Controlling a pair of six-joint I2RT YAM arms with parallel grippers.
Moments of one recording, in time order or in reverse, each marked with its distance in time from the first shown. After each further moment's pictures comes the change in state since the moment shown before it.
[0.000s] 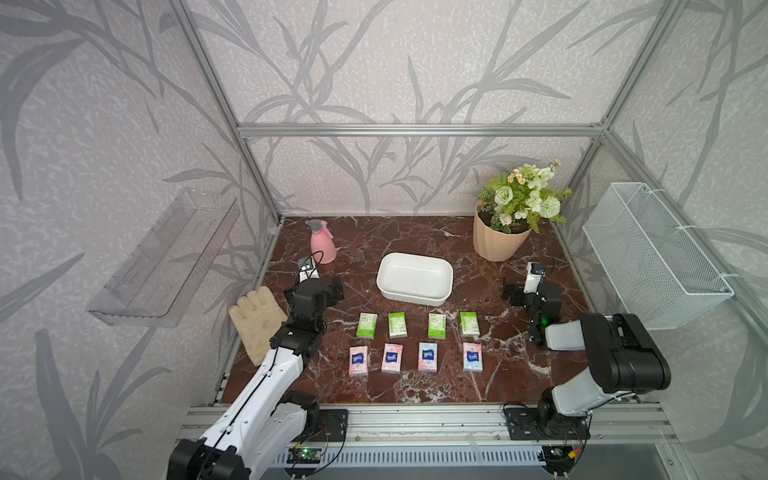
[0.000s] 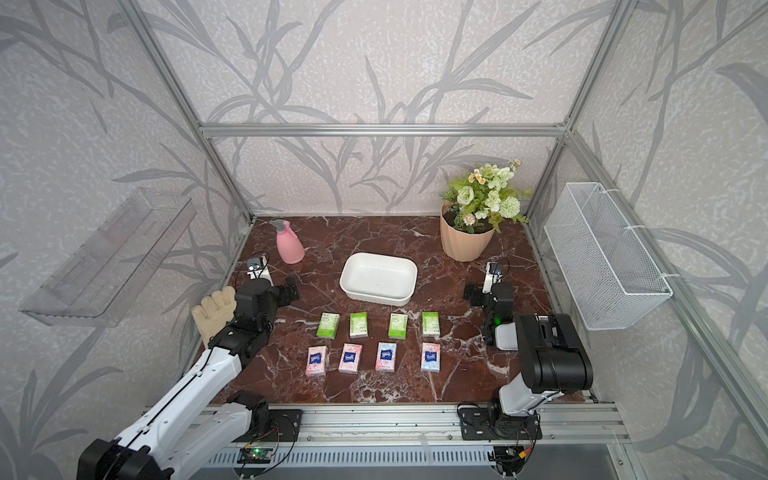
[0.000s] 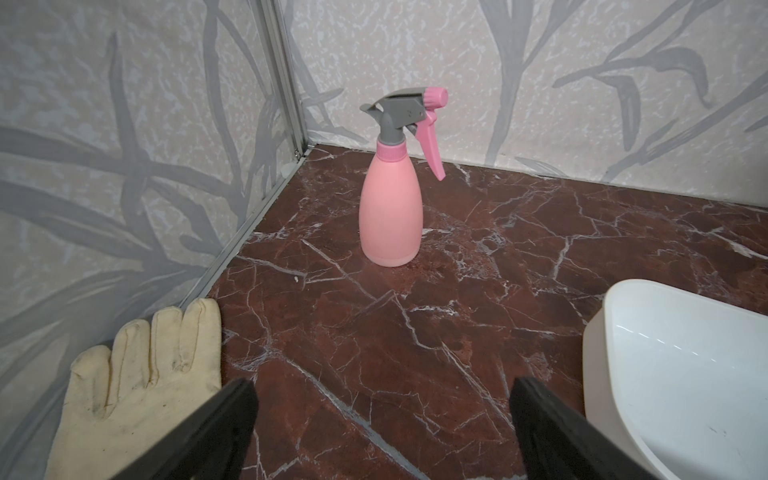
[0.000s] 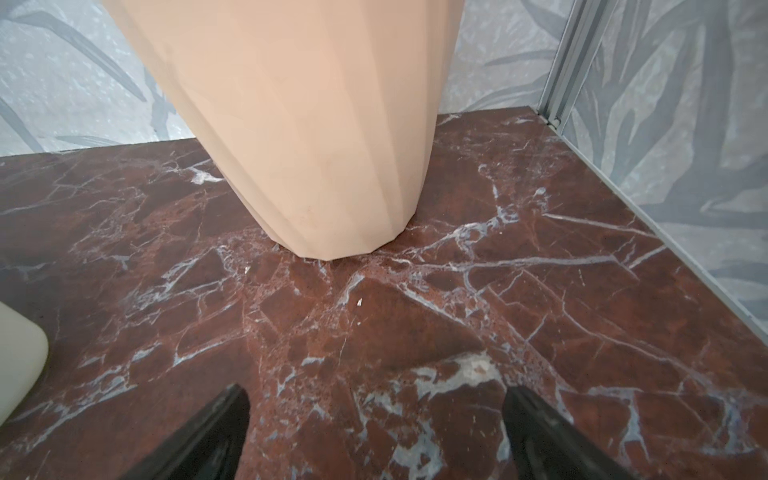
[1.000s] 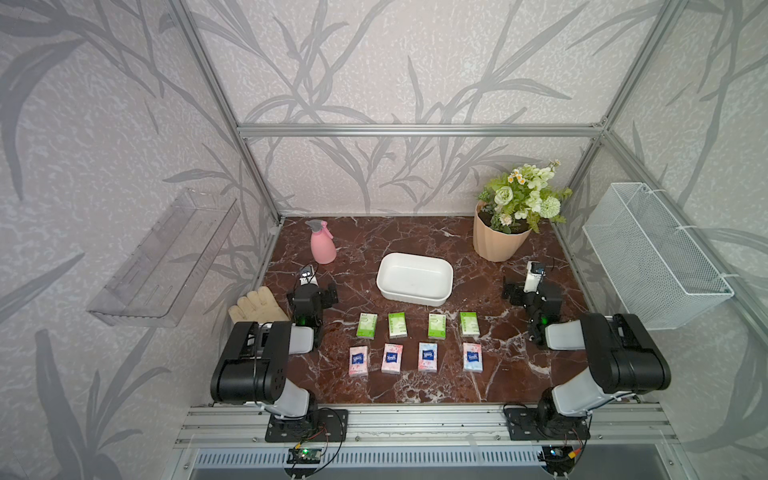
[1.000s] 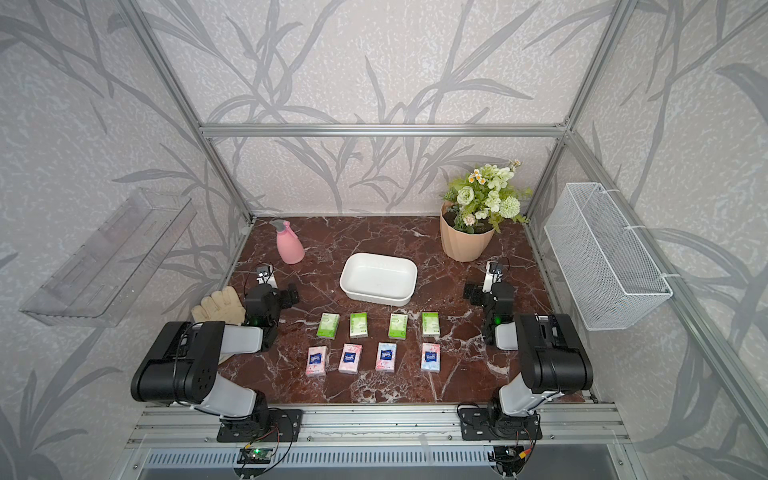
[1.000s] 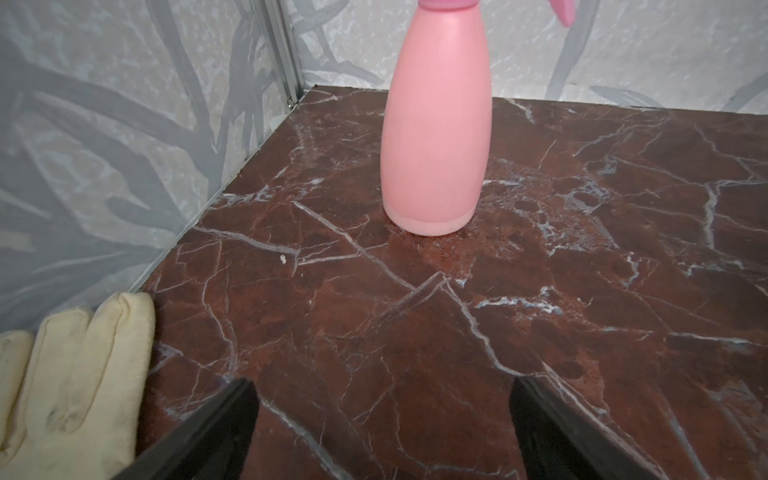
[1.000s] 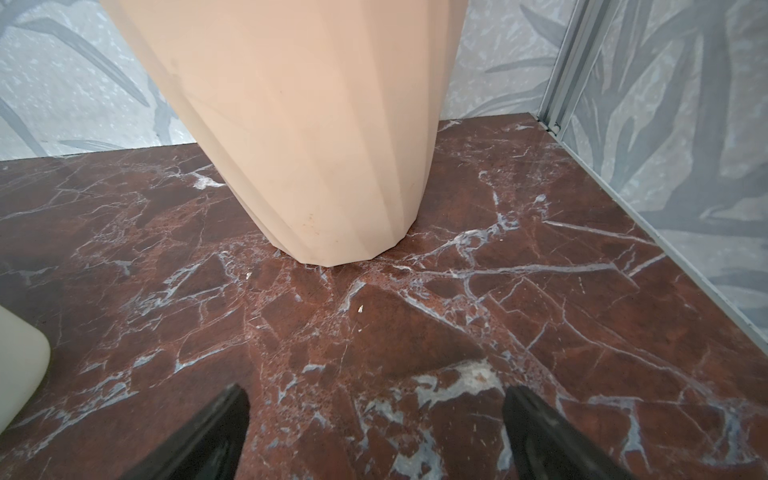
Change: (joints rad) left arm 0.212 0.612 -0.158 0.789 0.211 0.130; right arm 0.000 0.000 0.000 0.001 0.000 -0.002
